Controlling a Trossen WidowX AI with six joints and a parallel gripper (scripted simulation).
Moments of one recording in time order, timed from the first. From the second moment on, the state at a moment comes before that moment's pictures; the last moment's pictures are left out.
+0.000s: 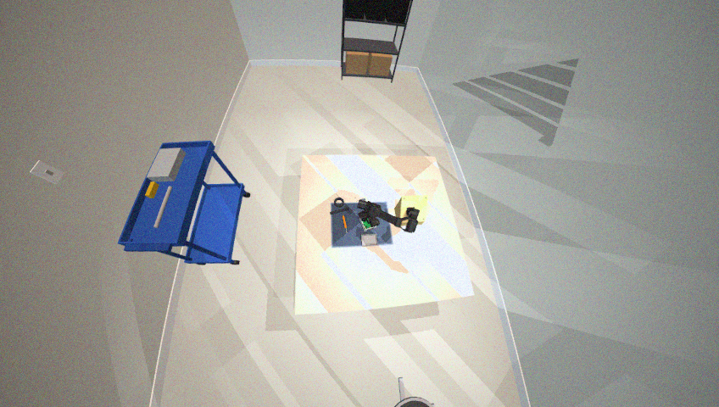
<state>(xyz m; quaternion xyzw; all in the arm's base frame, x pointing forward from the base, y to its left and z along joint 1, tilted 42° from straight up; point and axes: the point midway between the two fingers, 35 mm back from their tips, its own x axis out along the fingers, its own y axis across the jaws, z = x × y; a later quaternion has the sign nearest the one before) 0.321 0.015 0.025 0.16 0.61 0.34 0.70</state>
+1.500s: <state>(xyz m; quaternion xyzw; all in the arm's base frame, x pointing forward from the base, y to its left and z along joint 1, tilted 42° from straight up) 0.323 0.014 0.029 0.15 0.61 0.35 0.69</state>
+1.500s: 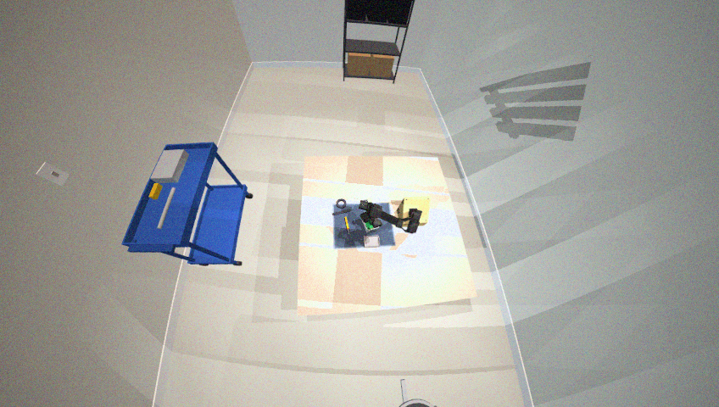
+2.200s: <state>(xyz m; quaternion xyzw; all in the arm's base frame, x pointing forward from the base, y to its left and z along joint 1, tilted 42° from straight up) 0.322 0.012 0.031 0.15 0.62 0.35 0.69</state>
